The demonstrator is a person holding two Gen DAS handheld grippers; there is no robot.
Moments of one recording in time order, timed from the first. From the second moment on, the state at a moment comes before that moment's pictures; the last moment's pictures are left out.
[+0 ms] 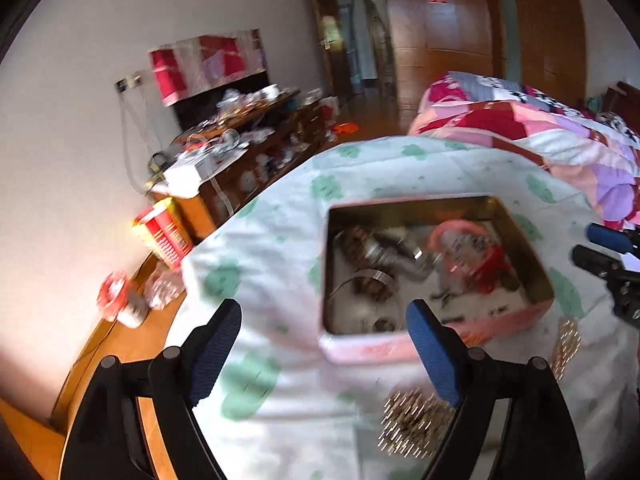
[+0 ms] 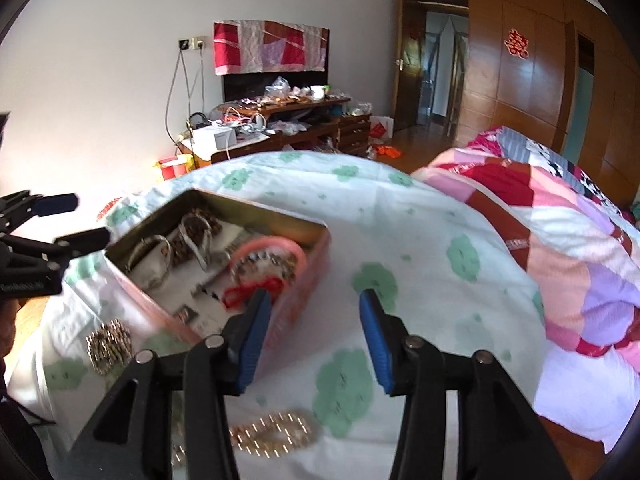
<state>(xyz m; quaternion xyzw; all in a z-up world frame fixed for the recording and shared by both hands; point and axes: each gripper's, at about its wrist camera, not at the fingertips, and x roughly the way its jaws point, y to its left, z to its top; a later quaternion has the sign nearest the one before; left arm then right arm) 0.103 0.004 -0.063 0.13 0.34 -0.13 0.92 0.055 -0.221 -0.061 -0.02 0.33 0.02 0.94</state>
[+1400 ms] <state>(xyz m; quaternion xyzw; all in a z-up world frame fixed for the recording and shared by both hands) 0.060 -0.007 -0.115 0.12 0.42 -0.17 0.88 0.019 -0.146 -0.114 -0.04 0.40 0.14 0.91</state>
